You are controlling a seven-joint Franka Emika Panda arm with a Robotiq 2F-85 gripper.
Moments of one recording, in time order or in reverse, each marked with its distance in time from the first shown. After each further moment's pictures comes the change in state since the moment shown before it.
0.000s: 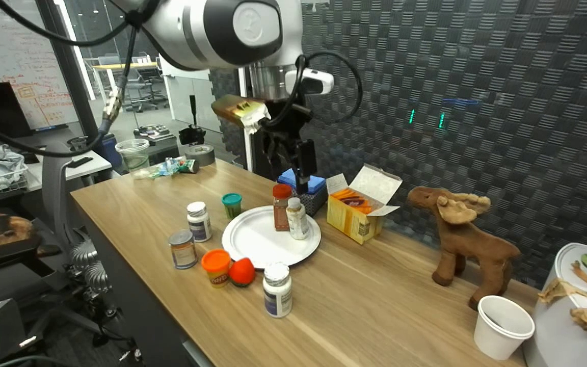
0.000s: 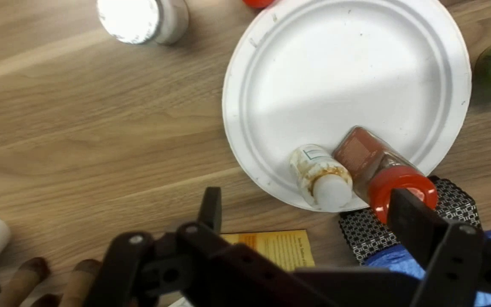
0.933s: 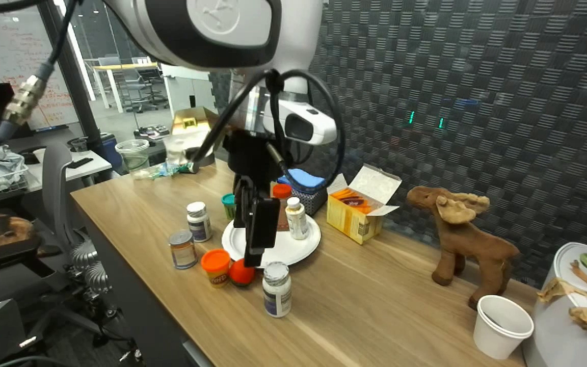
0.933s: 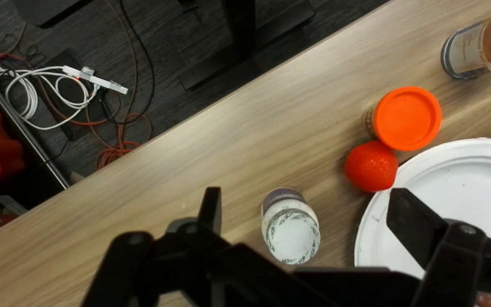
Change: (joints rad) arm -0.122 -0.194 -0.038 -0.270 0.078 -0.205 0.020
